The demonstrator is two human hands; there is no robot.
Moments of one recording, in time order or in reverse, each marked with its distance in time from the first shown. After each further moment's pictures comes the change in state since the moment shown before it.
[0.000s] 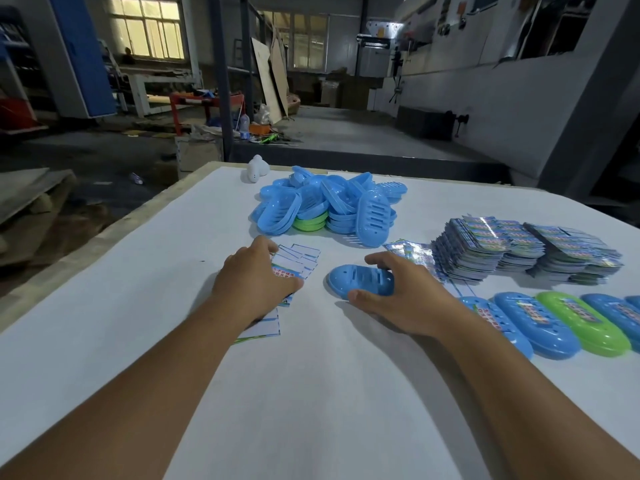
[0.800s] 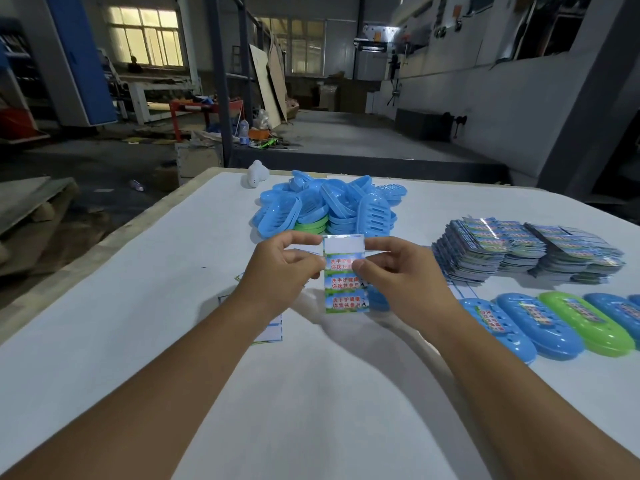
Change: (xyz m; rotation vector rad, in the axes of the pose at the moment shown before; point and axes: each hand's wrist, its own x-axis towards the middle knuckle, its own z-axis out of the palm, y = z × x) left_hand -0.013 0.027 0.002 -0.754 -0.098 0.129; right_hand -0.005 -0.029 0.002 0.845 0.132 -0.112
